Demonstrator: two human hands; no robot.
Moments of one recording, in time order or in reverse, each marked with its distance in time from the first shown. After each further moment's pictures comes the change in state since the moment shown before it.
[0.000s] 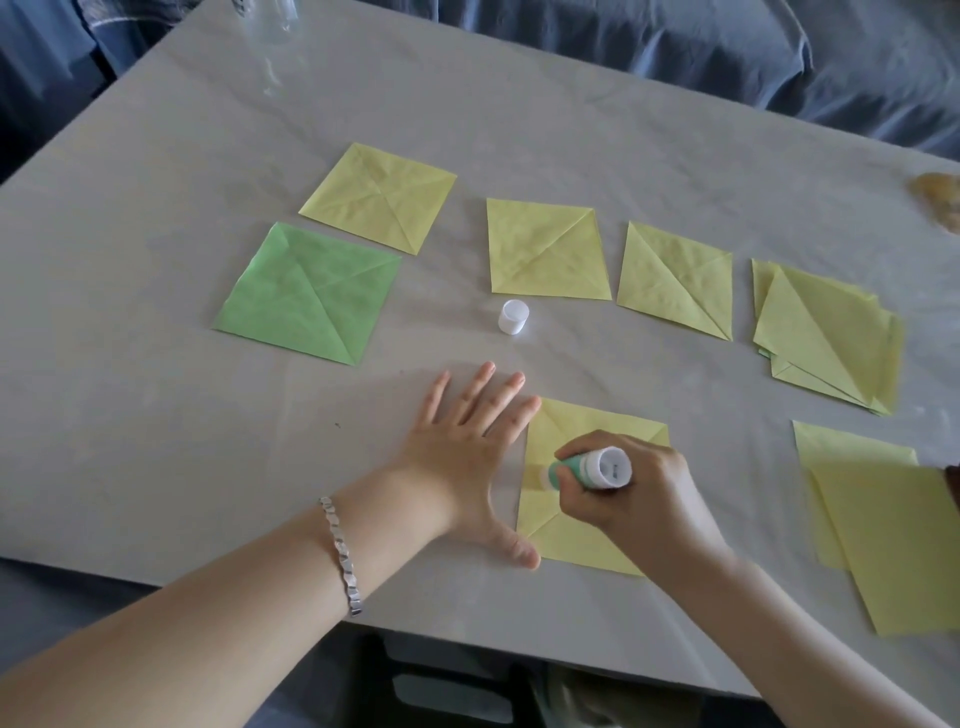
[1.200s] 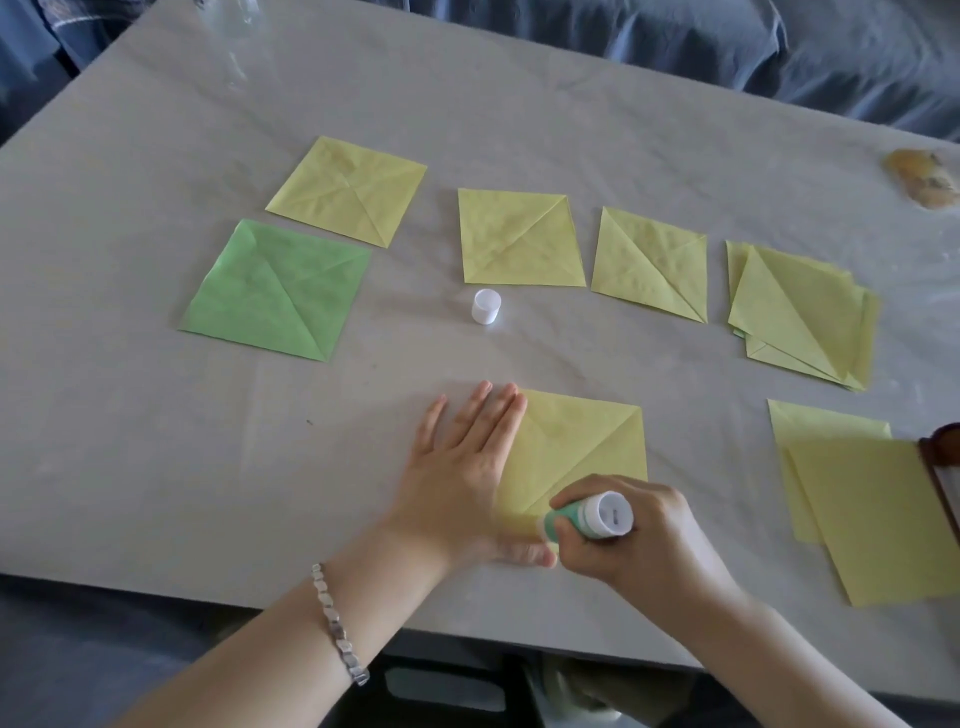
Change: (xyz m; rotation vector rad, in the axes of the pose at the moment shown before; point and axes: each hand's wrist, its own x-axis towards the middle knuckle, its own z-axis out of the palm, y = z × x) left_hand -0.003 0.030 0.021 -0.206 0.273 -0.051; right_hand -0.035 0.015 -0.010 0.030 -0.090 -0.005
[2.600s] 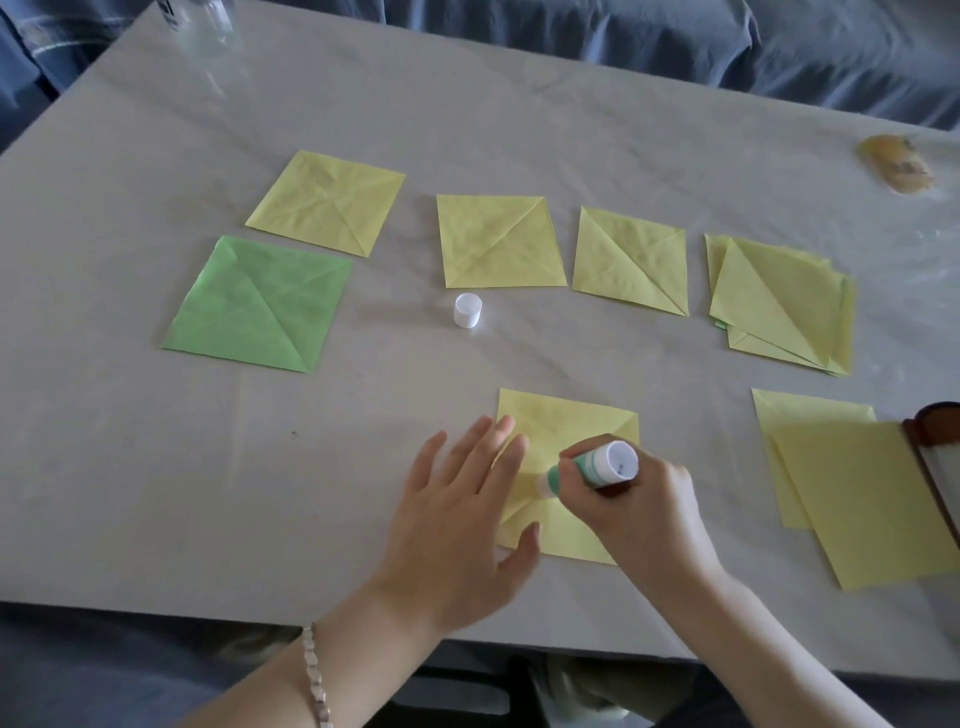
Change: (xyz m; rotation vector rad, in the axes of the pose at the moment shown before) left_hand -0.028 0.012 0.019 -0.050 0.281 0.110; right_hand 0.009 -0.010 -0.001 0.028 0.248 0.242
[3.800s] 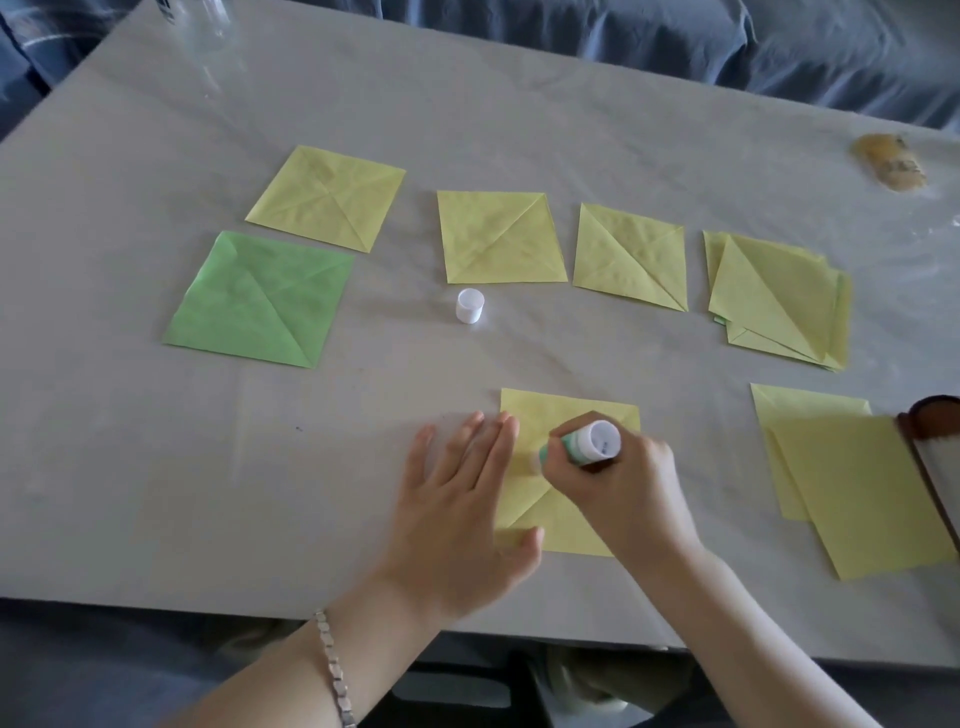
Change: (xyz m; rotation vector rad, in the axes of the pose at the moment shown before) left_hand 0.000 -0.008 0.012 0.055 -0.010 -0.045; right_hand 0.009 -0.003 0.013 -0.063 0.054 -0.054
